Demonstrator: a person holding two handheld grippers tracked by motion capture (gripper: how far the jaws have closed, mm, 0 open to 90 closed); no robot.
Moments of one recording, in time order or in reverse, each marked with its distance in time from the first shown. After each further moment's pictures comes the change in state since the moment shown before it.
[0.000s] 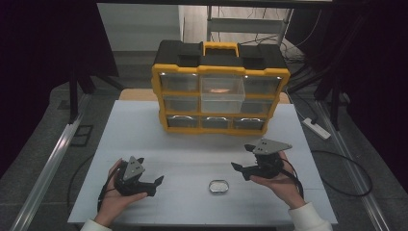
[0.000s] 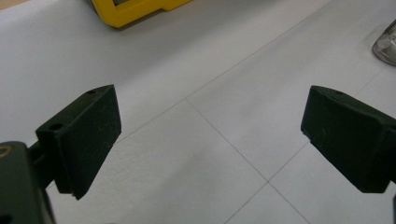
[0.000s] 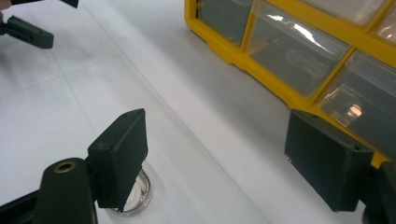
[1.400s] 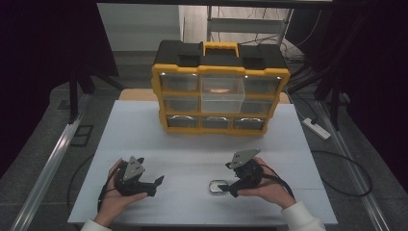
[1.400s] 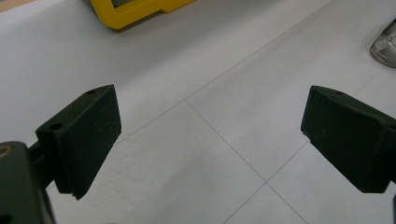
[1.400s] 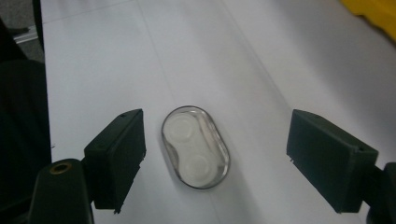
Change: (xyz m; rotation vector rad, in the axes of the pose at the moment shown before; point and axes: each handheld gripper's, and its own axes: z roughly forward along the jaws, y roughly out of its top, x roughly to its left) left arm -0.001 0.001 -0.001 0.001 0.002 0.008; right arm 0.031 -0.008 0.045 0.236 0.267 -0.136
